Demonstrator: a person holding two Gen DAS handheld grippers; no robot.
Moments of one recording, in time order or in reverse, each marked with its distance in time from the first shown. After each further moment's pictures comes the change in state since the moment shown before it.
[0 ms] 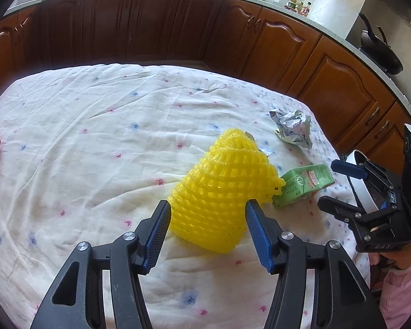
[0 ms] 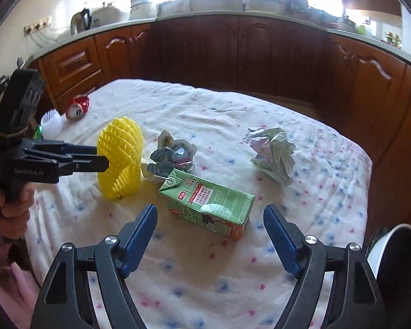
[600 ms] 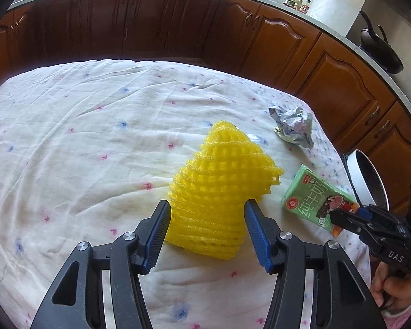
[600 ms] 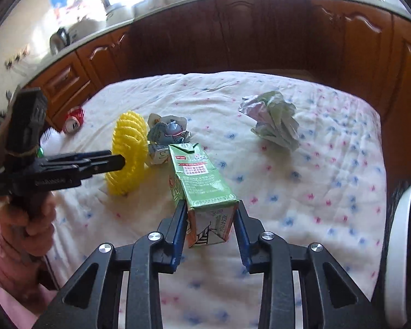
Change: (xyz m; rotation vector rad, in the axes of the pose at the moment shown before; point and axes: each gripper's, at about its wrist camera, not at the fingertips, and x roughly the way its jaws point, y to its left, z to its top) left arm 0.024 -0.006 0.006 0.007 0.018 -0.043; right arm -0.016 -0.020 -0.035 0.379 0.013 0.068
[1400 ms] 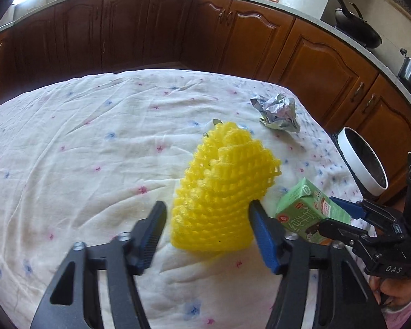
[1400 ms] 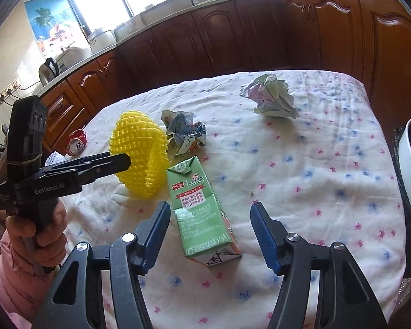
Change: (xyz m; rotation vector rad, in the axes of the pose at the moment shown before) left arm -0.005 -0.001 -0.005 0.161 -0.002 -0.048; right arm 0.005 0.030 -0.028 0.044 -0.064 -0.014
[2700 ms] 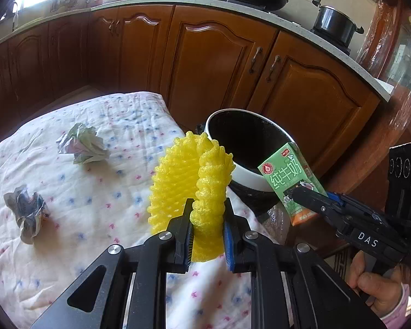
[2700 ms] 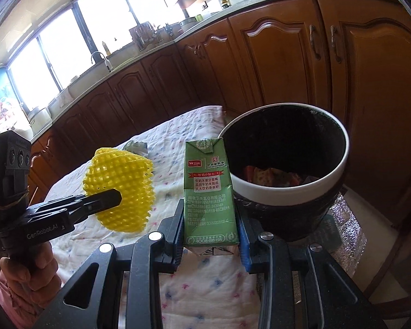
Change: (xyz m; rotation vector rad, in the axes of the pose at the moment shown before) left arm 0.021 -0.194 0.025 0.293 0.002 -0.274; right arm -0.157 -0.127 -0.056 0.339 -0.278 -0.291
